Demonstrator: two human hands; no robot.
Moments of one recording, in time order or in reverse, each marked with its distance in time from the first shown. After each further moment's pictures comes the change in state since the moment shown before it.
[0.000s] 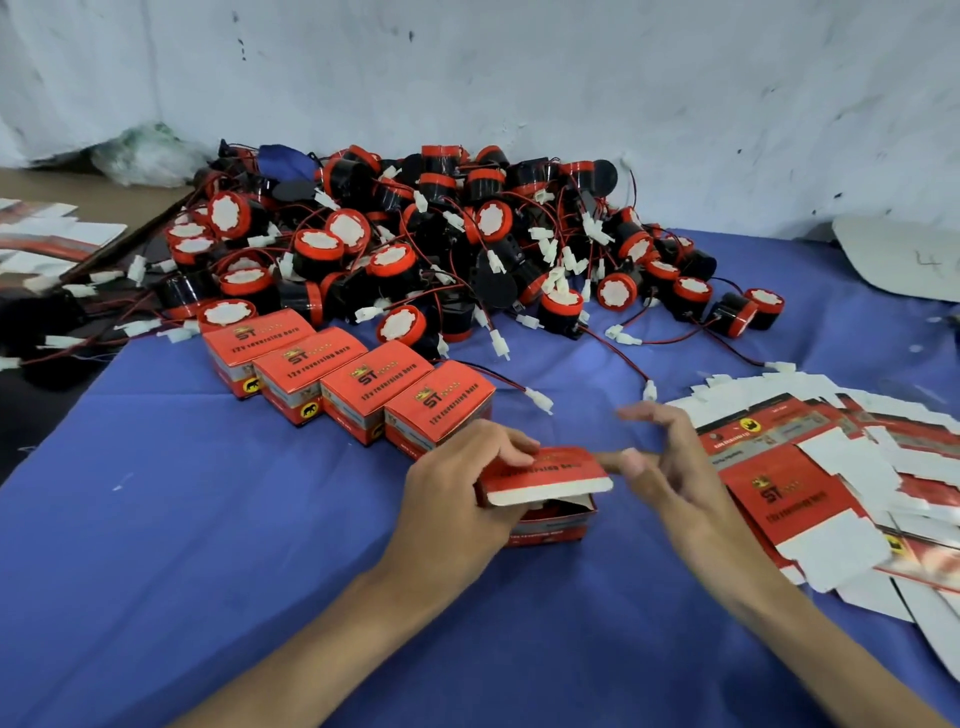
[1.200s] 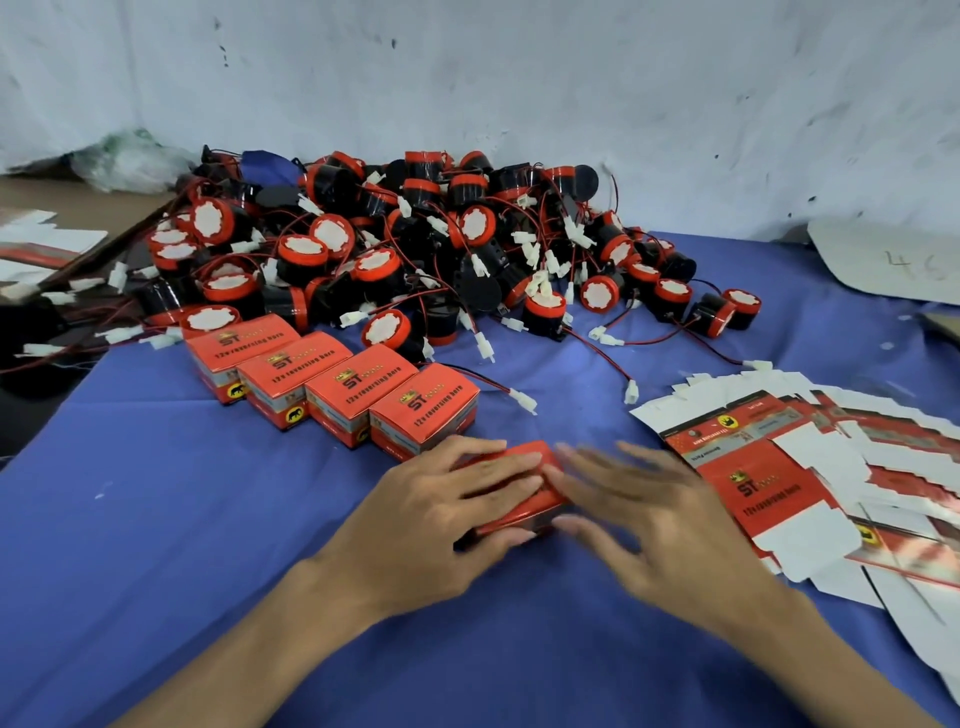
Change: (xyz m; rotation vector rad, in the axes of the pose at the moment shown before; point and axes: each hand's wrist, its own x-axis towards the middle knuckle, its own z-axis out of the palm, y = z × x) left_hand -0.001 0.000 -0.027 0.468 -0.378 0.428; right_hand -0.005 0.017 -0.005 -1.066 0.096 -0.682
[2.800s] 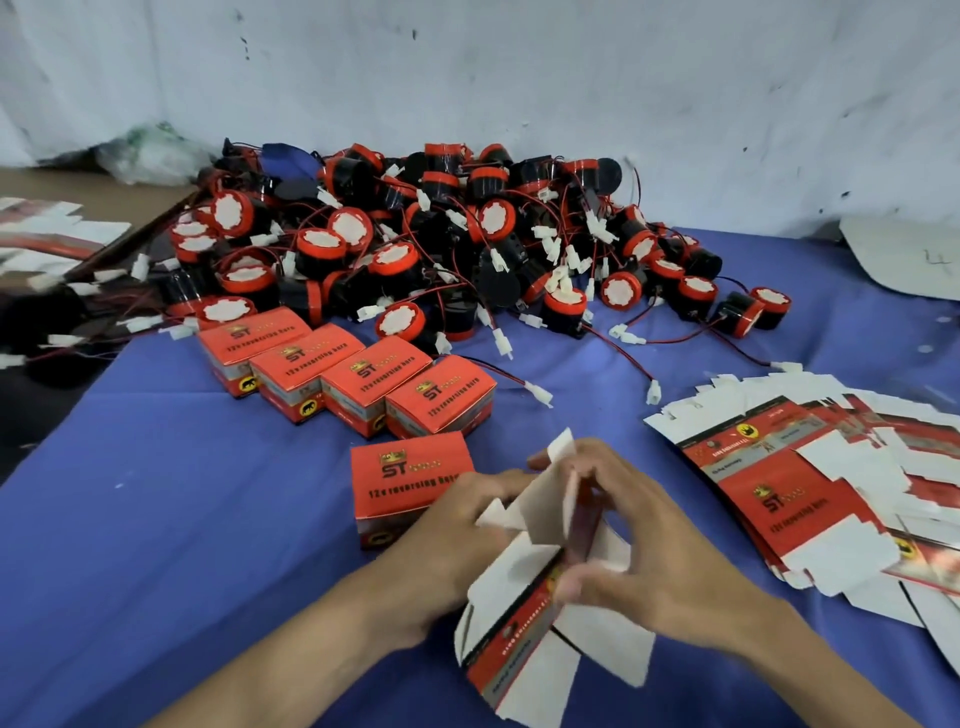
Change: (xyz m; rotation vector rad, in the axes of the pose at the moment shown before) left_hand 0.017 0.030 -0.015 -1.164 -0.097 -0.766; right_hand 0.023 -0.031 -0.010 0.884 -0.305 0.341
